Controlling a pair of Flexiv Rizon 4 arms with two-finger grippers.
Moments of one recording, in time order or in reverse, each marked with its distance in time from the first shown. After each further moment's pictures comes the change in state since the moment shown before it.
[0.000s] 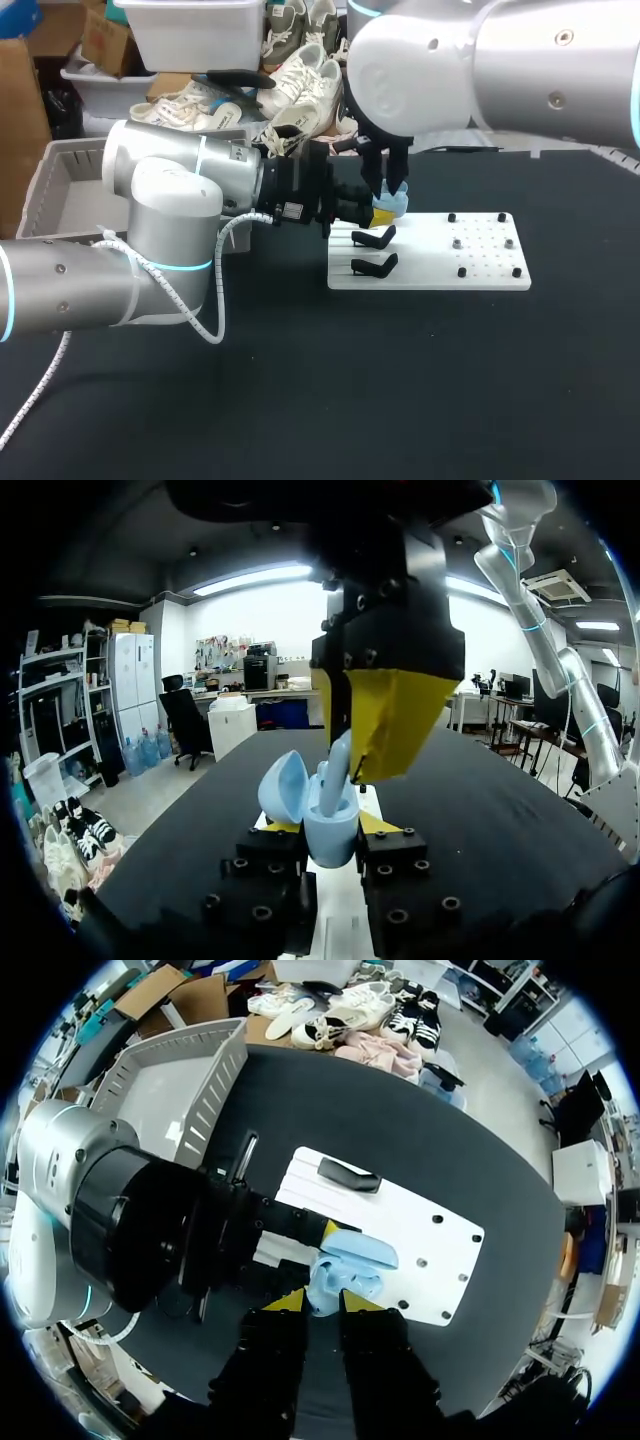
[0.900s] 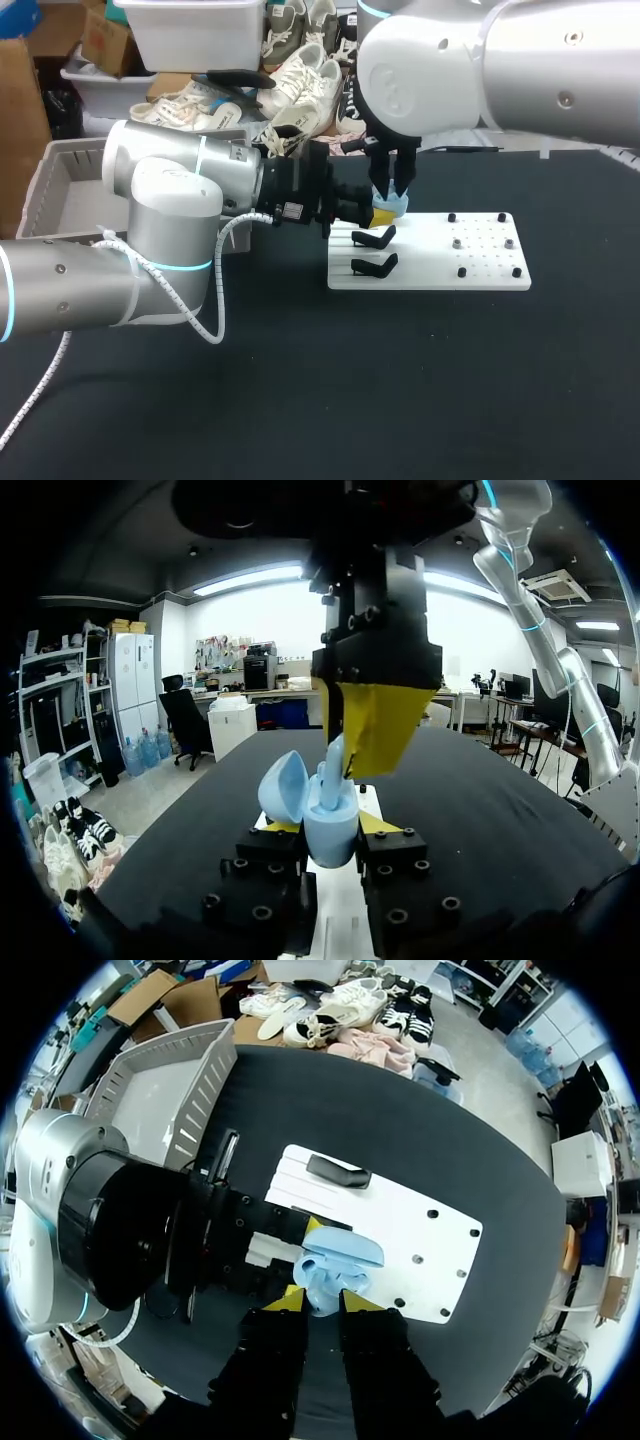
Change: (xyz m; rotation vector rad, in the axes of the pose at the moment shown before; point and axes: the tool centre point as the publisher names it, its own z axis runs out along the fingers) left arm 0.000 0.000 0.000 0.000 0.000 0.000; right arm 0.002 -0.010 0.004 -0.006 0.004 0.028
